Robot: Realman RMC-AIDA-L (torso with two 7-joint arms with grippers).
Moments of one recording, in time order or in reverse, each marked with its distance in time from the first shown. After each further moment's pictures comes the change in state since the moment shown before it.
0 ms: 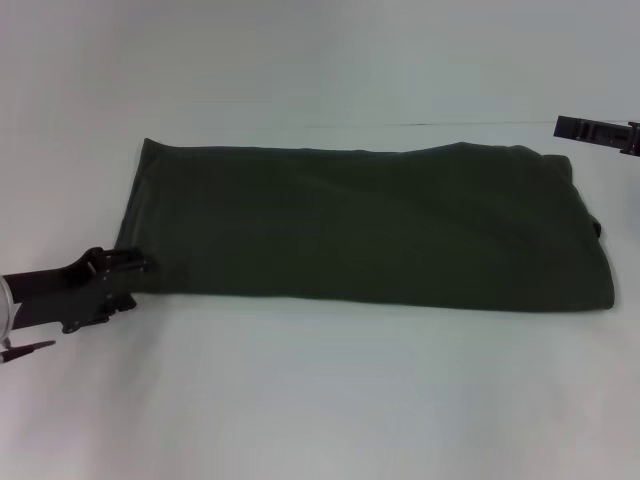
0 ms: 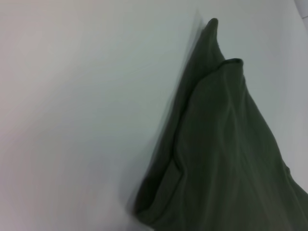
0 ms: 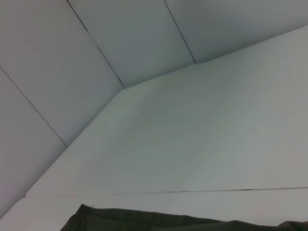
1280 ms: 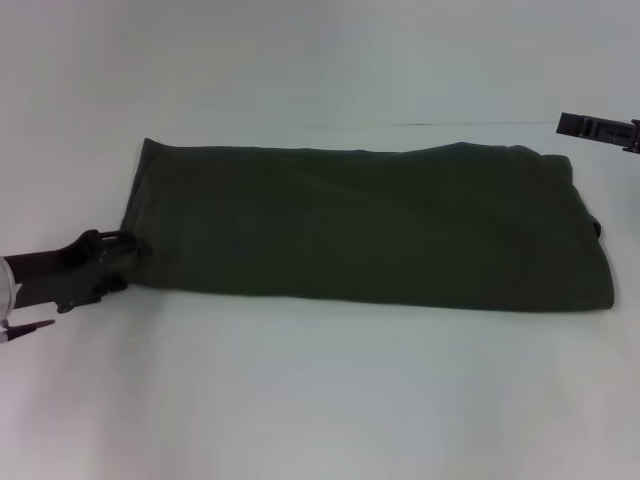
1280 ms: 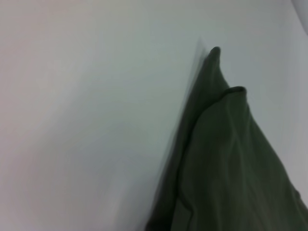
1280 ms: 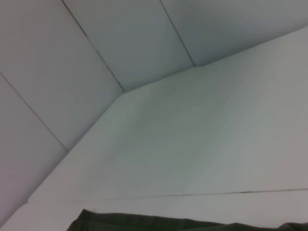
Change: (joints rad) left arm -0.040 0.017 -0.003 -0.047 0.005 -0.089 0.020; right arm -0.006 0.000 0.001 0.000 0.015 -0.001 0.009
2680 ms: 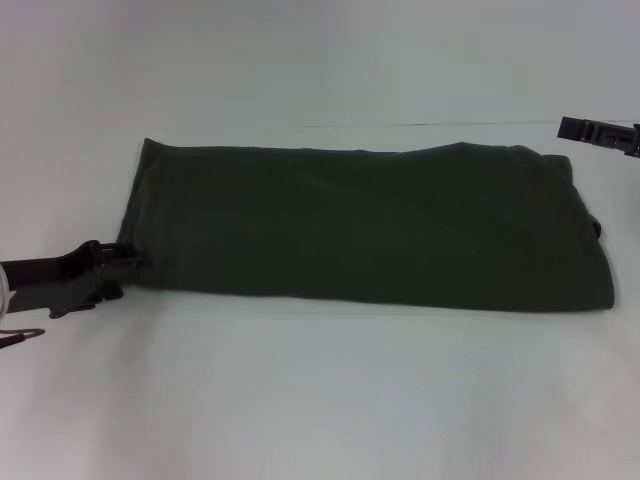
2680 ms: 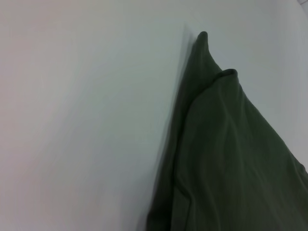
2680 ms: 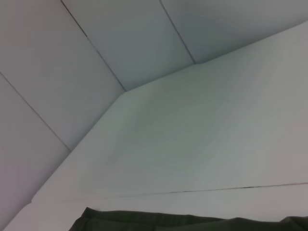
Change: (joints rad) left arm -0.002 0.013 0.004 0.020 0.048 0.053 0.060; right arm -0.007 0.000 0.002 0.000 0.000 -0.014 0.011
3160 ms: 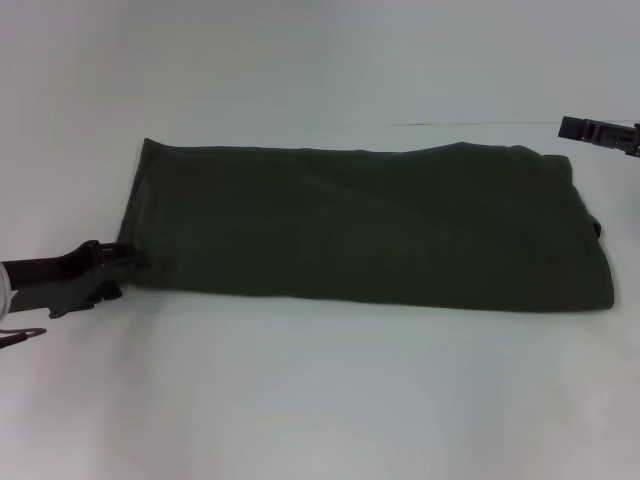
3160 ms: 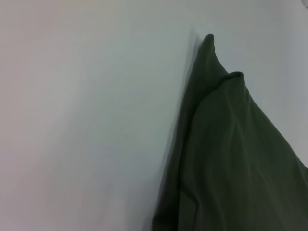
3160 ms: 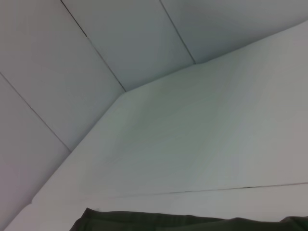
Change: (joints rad) left arm -0.003 -0.004 0.000 -0.004 0.008 -0.024 -0.009; right arm -0.002 0.000 0.000 0.000 0.004 0.000 0.001
